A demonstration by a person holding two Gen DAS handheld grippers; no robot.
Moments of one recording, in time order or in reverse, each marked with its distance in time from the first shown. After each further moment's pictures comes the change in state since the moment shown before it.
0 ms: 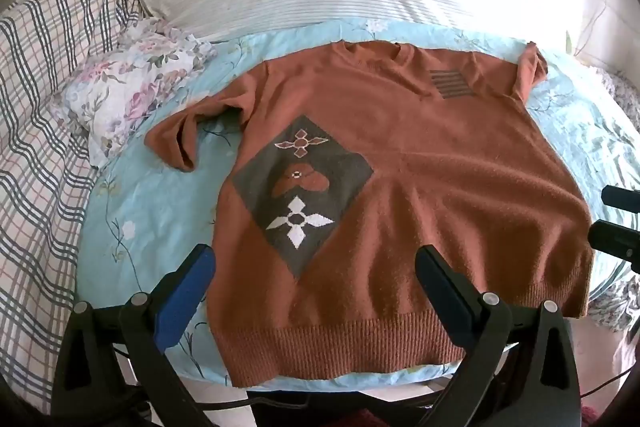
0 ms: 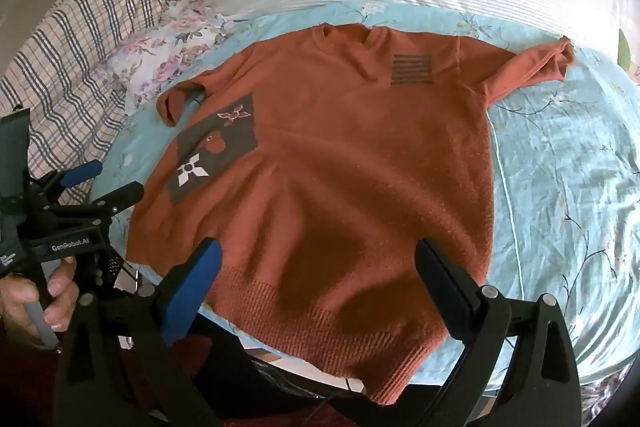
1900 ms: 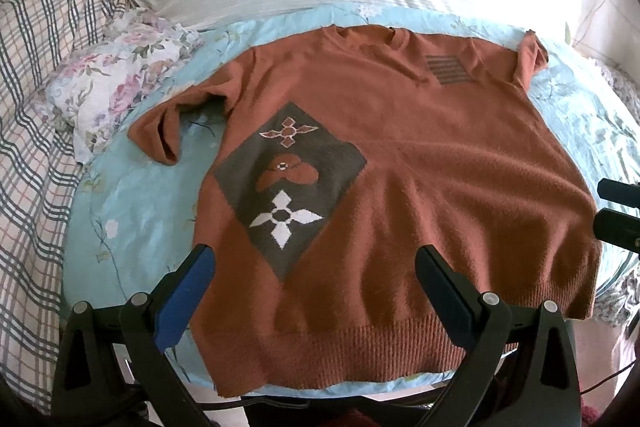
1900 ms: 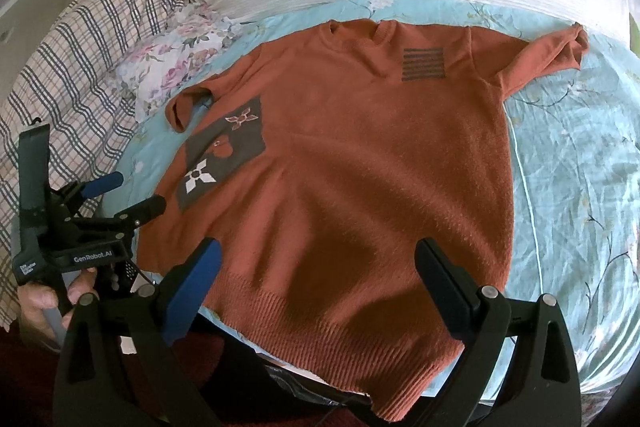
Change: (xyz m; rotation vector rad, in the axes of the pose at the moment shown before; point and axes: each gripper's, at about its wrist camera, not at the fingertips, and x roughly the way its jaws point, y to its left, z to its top) left arm 0.027 -0.001 0.003 0.025 0.039 -0.020; right arm 0.016 -0.012 0.006 0.046 0.006 0.061
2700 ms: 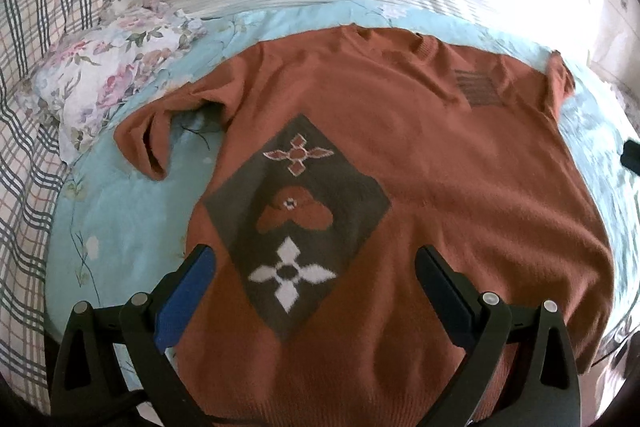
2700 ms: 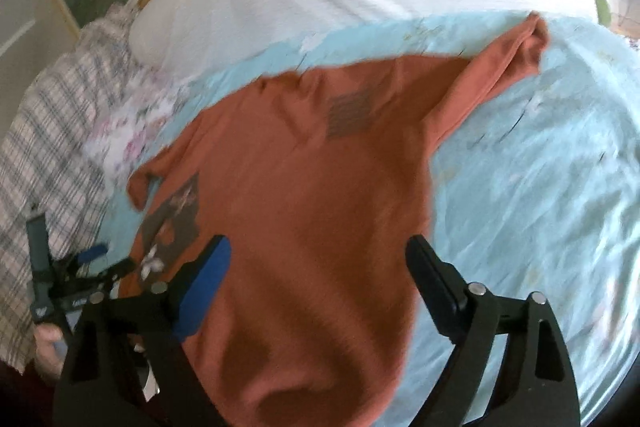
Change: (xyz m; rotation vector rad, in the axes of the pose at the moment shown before) left arm 0.051 0.018 0.045 -0.082 0.040 -0.009; right arm -0.007 -0.123 0.080 0.166 -0.140 -0.063
